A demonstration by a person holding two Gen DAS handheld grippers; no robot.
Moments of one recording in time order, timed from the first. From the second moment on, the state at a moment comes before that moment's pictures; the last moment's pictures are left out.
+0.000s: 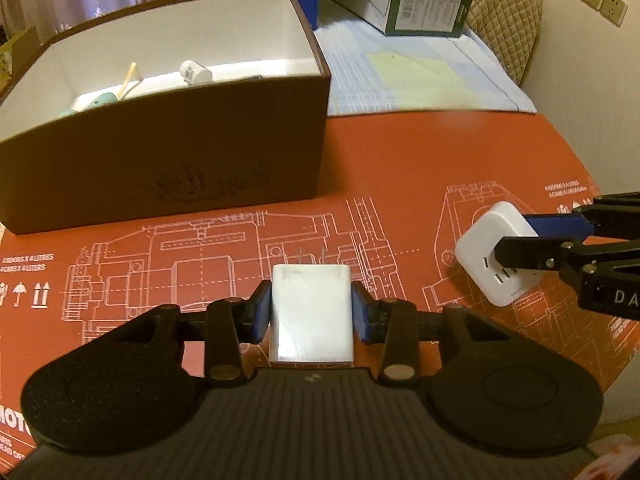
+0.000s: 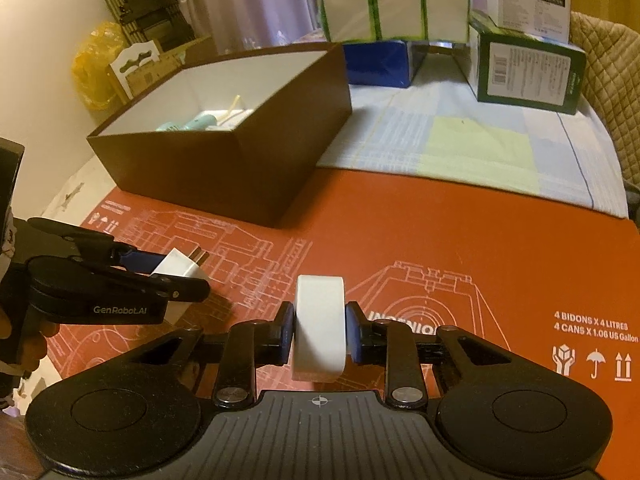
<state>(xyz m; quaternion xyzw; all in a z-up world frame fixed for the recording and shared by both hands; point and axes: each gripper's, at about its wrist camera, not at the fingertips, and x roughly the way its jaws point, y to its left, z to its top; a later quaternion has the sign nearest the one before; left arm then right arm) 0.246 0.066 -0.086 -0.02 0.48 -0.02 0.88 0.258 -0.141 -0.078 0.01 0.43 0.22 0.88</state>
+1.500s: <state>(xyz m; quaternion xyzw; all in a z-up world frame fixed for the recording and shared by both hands) 0.353 0.220 0.019 -0.01 0.39 0.02 0.92 0.405 0.011 0.013 -0.01 0.36 0.27 0.90</state>
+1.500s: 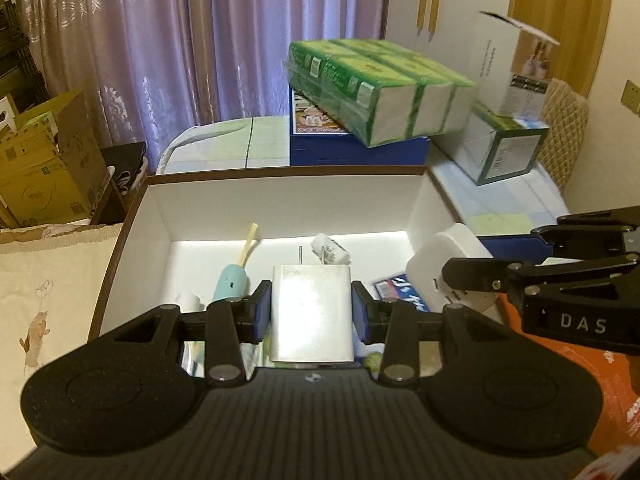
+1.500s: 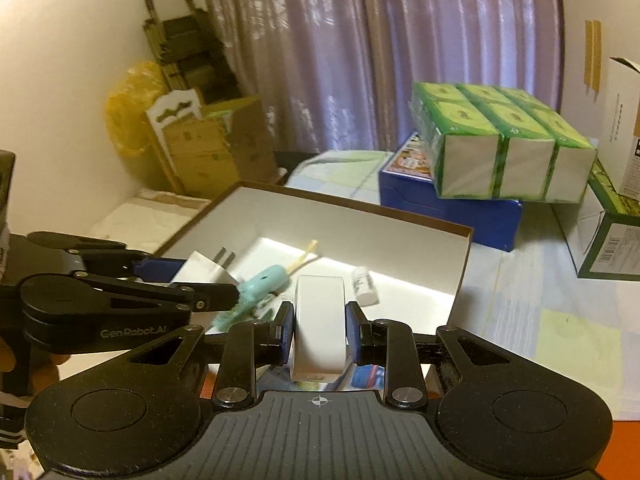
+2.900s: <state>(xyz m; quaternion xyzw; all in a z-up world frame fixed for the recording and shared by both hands) 0.487 0.275 -0.066 0.00 0.47 -0.03 0.88 0.534 0.049 -0.065 -0.06 0.44 0.08 0.89</state>
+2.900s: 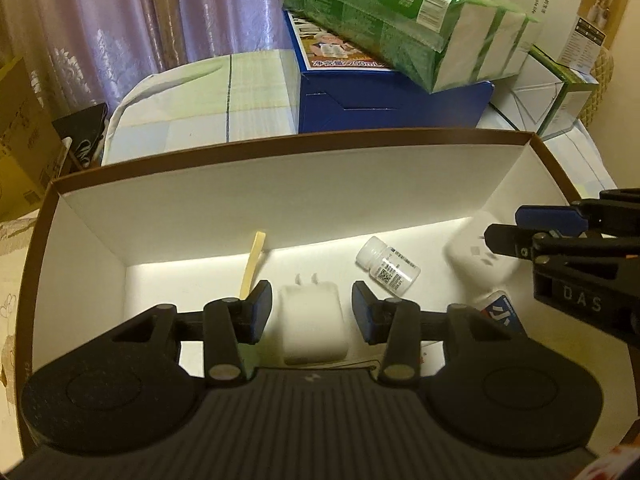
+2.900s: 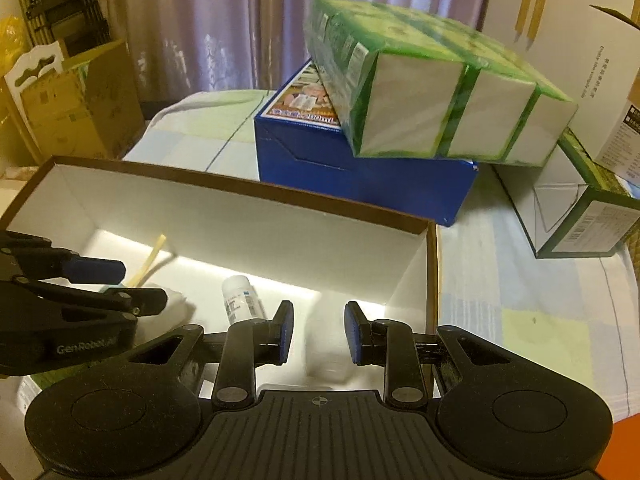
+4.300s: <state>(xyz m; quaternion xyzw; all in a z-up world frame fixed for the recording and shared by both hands) 0.320 0.249 0.027 -0.01 0.34 -0.01 0.94 0.377 0.017 0.004 0.03 0.35 0.10 0.93</state>
